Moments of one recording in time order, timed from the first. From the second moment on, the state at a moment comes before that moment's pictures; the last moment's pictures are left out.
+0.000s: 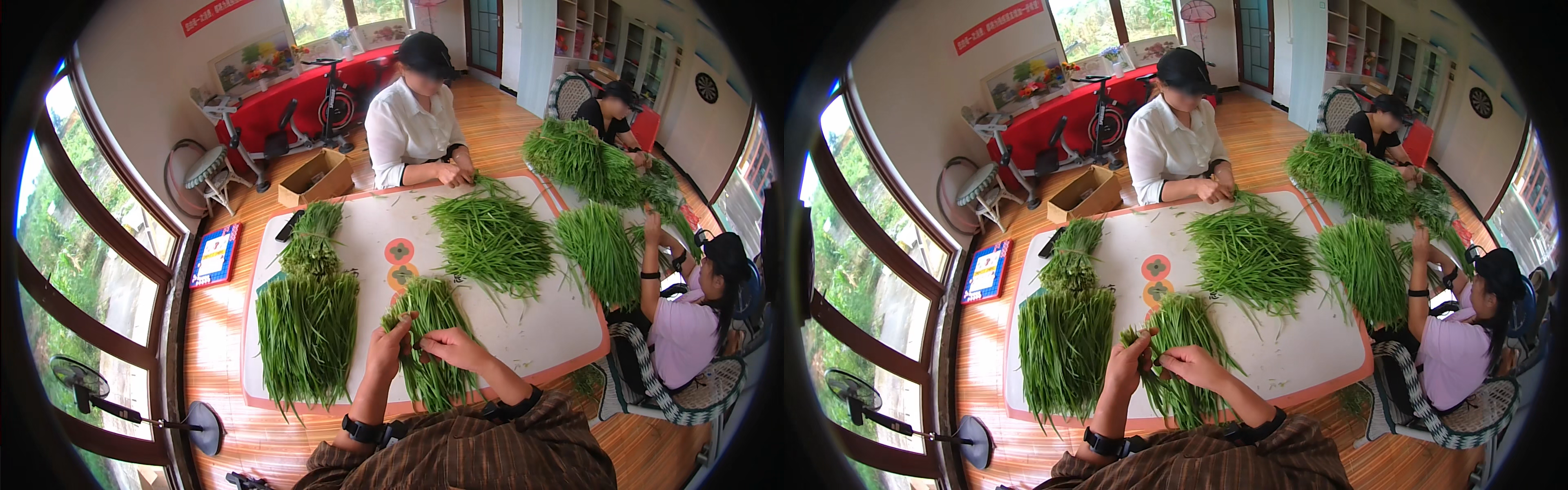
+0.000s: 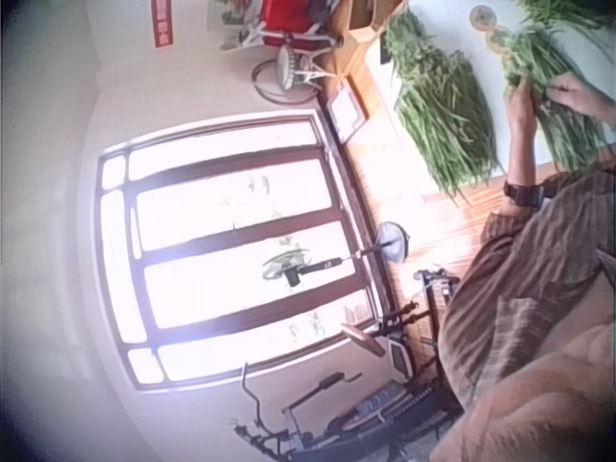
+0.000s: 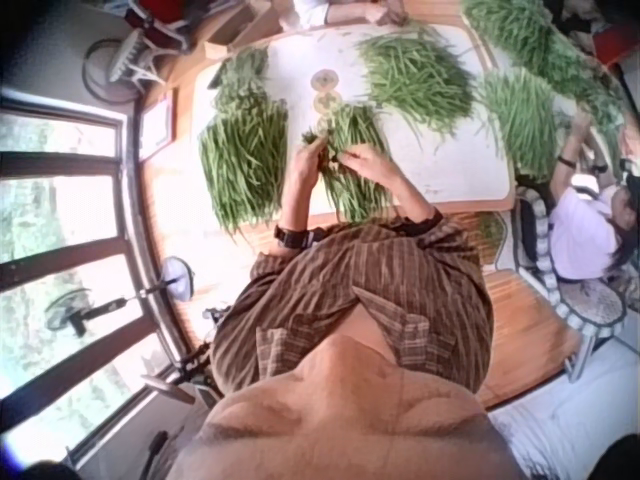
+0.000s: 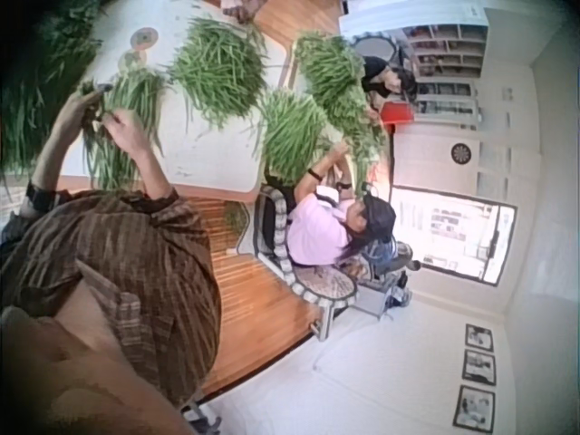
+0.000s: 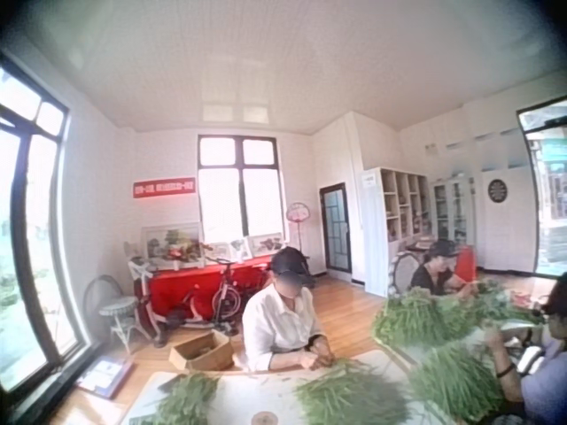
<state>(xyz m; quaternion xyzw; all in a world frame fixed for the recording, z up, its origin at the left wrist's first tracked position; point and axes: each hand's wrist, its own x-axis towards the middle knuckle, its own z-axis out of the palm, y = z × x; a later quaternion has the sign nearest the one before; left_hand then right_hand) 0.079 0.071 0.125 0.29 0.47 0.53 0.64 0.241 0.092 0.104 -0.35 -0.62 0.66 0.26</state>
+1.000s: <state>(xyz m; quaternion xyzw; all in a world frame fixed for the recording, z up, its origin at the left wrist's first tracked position) 0.085 0.066 0.144 0.42 0.45 0.39 0.69 0.262 0.078 0.155 -0.41 -0.75 0.38 0.34</state>
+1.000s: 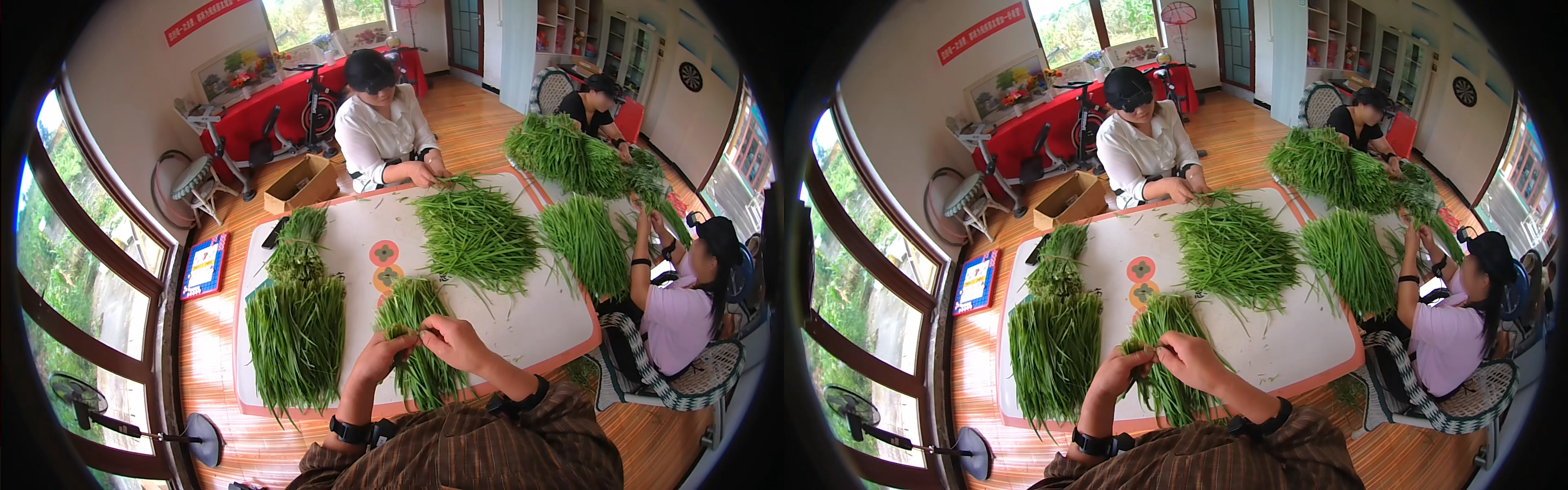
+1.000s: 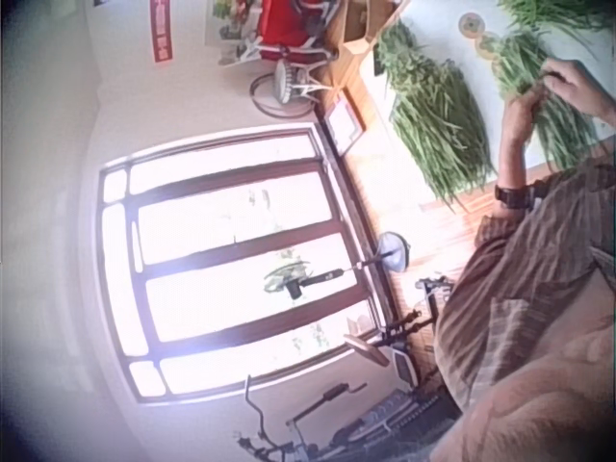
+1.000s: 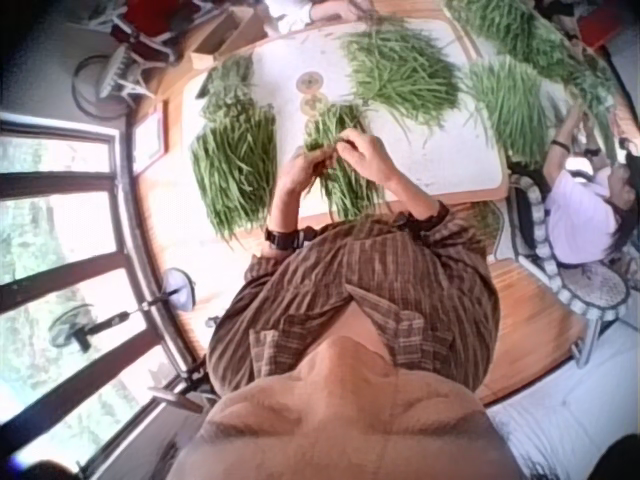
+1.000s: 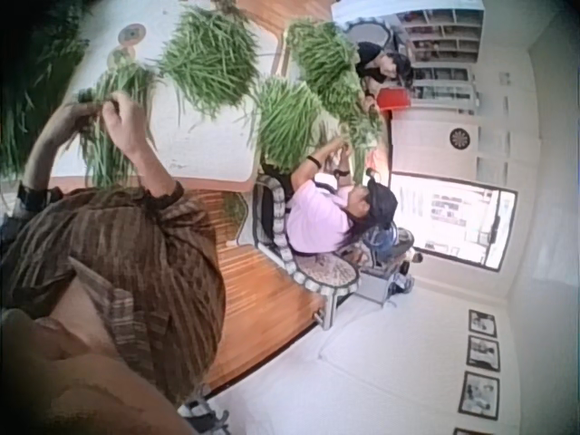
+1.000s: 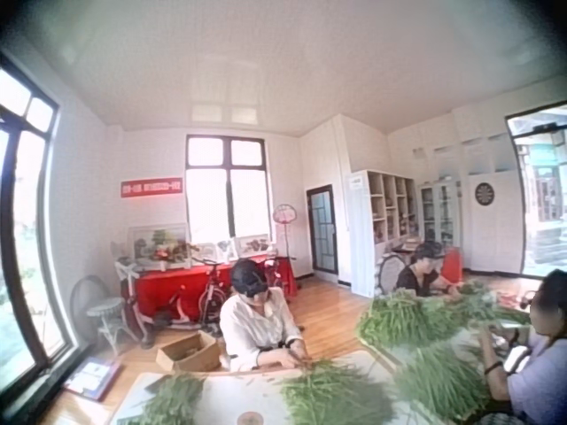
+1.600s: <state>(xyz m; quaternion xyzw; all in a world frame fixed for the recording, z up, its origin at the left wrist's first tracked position) 0.110 0.065 0.140 0.53 0.52 0.31 0.60 0.330 0.059 0.128 -0.49 -0.78 0.38 0.04</state>
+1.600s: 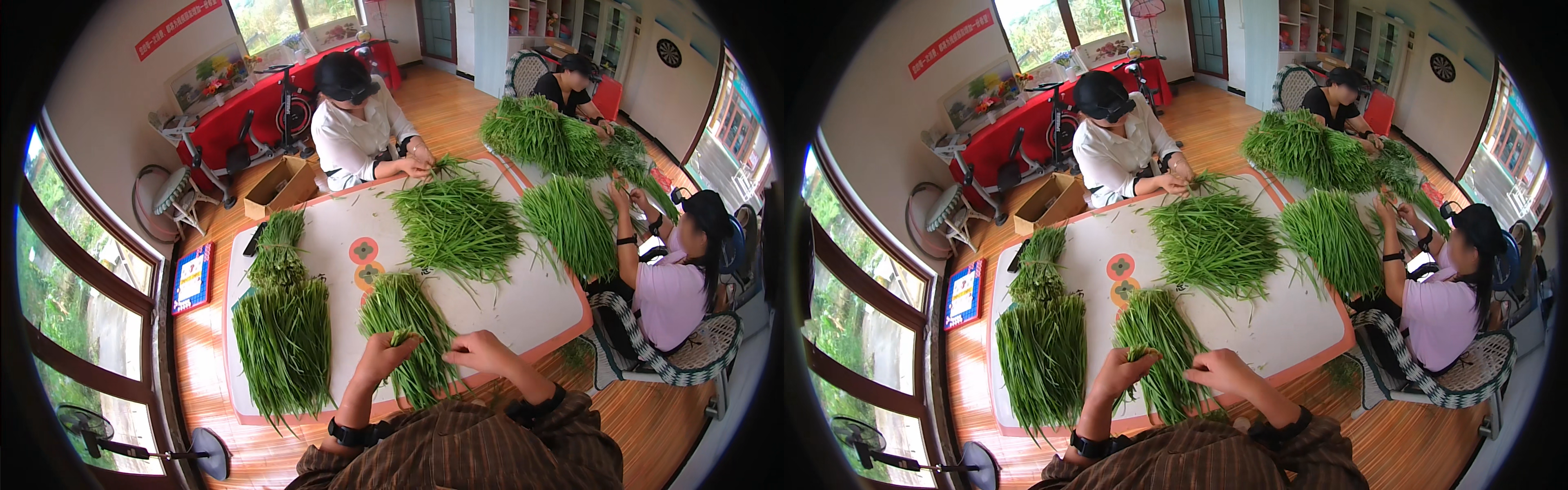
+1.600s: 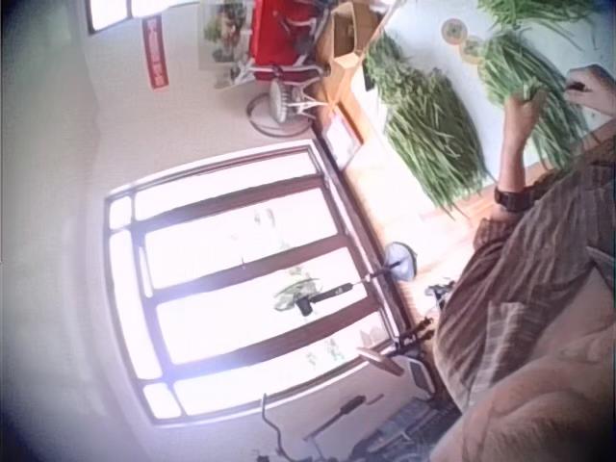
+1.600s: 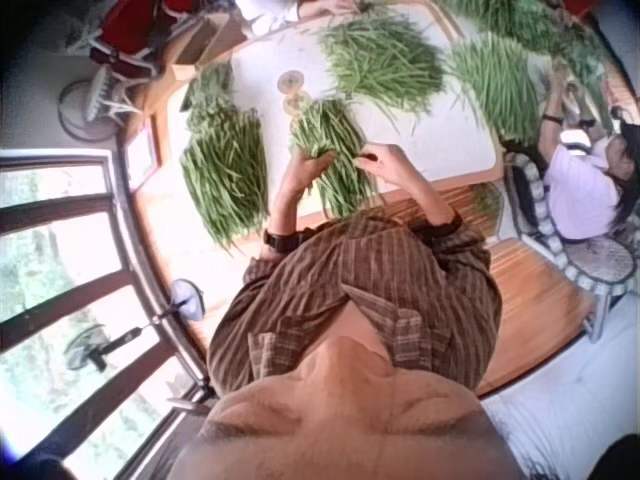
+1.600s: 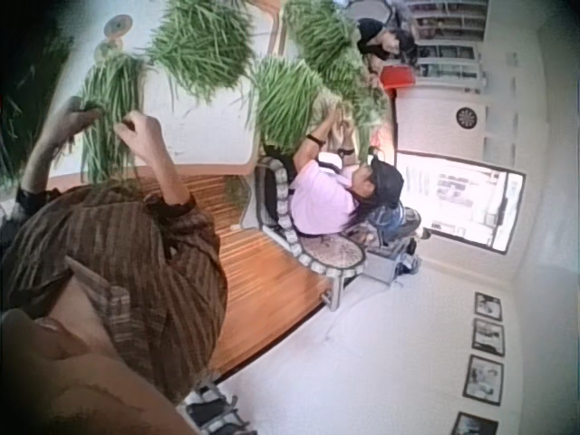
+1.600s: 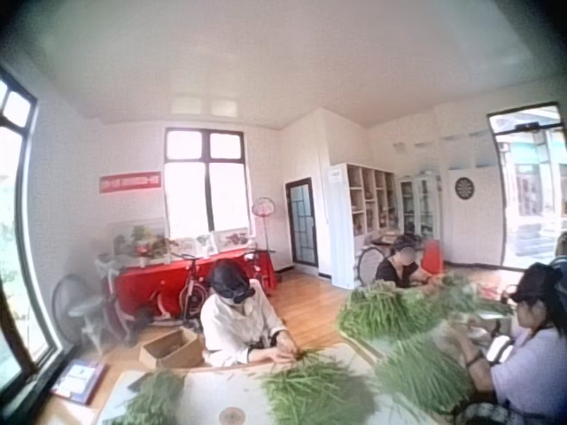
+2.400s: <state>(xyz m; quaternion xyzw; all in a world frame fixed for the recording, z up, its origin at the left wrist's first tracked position) 0.091 0.075 0.142 0.44 0.51 0.34 0.66 0.367 0.061 0.018 -0.38 -0.76 0.52 -0.10</state>
